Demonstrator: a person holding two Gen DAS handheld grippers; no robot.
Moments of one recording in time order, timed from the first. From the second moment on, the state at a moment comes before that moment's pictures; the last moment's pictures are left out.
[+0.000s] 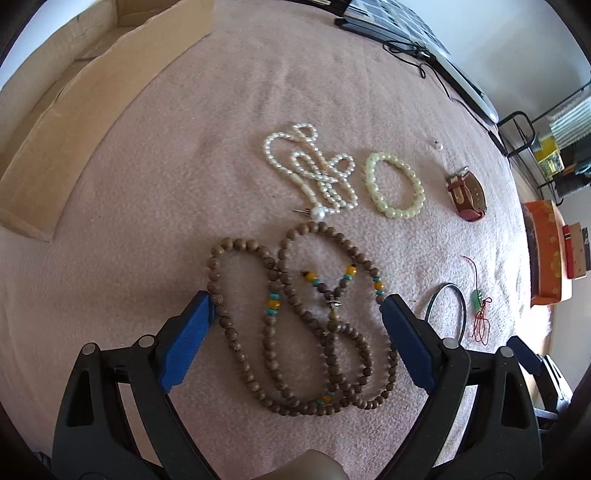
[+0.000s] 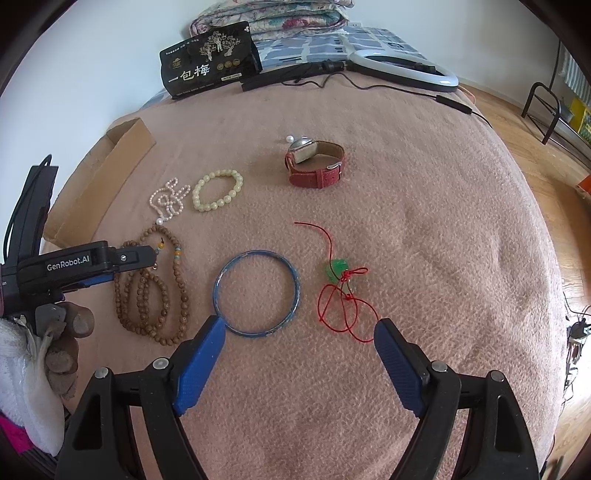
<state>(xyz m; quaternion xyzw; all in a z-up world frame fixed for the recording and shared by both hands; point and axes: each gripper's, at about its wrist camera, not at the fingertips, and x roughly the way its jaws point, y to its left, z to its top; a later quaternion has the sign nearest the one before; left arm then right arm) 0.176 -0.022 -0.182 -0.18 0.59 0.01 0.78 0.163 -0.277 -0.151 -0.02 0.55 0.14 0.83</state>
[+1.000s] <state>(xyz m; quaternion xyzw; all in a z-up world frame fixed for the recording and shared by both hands) 0.200 -0.073 -0.192 -0.03 0.57 0.02 0.82 0.172 -0.265 -0.174 -0.05 0.56 0.13 0.82</state>
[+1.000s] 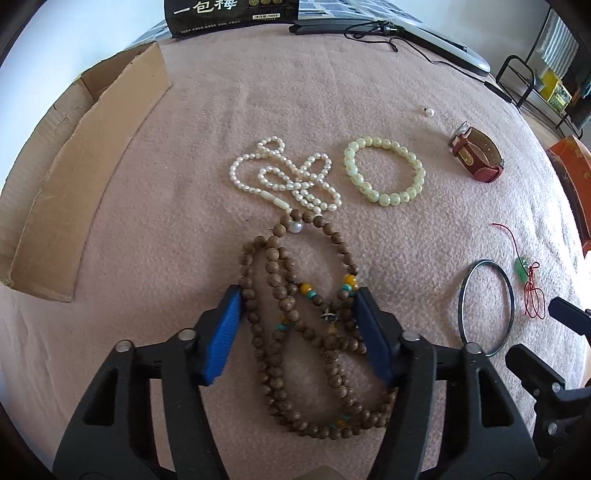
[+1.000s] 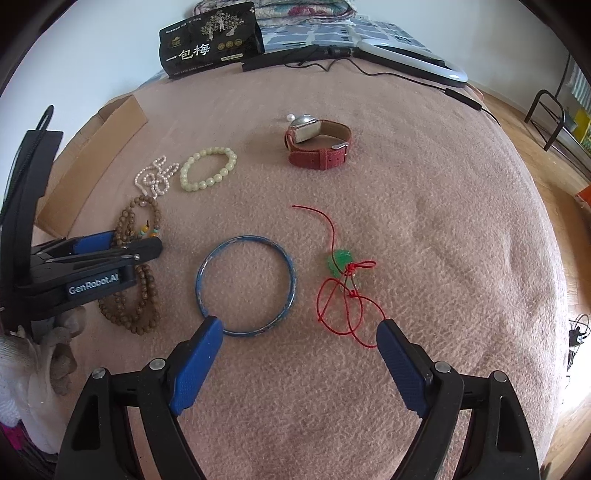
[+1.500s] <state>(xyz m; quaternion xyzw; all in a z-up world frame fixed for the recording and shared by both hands) 0.180 -0.038 -0.185 -0.06 0.57 0.00 0.82 0.187 -0.238 -0.190 -0.06 0.57 0.15 0.80</state>
